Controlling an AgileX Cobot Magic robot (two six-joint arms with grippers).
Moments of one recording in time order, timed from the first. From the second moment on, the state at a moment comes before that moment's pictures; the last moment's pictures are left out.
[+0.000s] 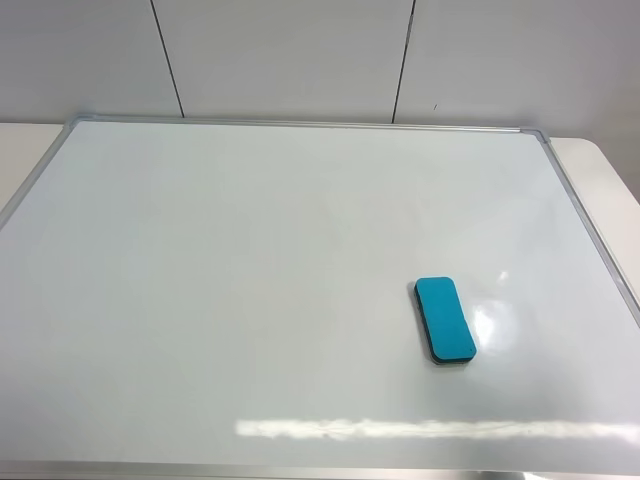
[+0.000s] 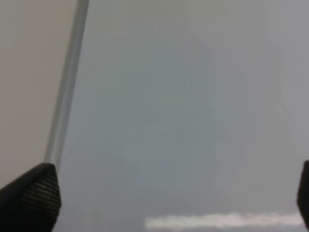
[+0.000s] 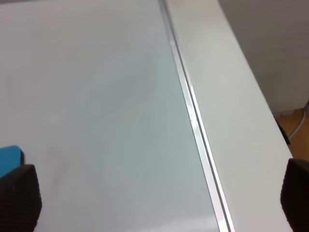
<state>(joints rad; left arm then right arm) -0.09 -0.01 -0.51 0.07 1.06 -0.07 -0.06 0.00 -0.50 -0.06 1.06 0.05</state>
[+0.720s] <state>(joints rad) -0.09 -0.01 -0.51 0.07 1.06 -0.07 -0.06 0.00 -0.50 -0.05 1.06 0.03</state>
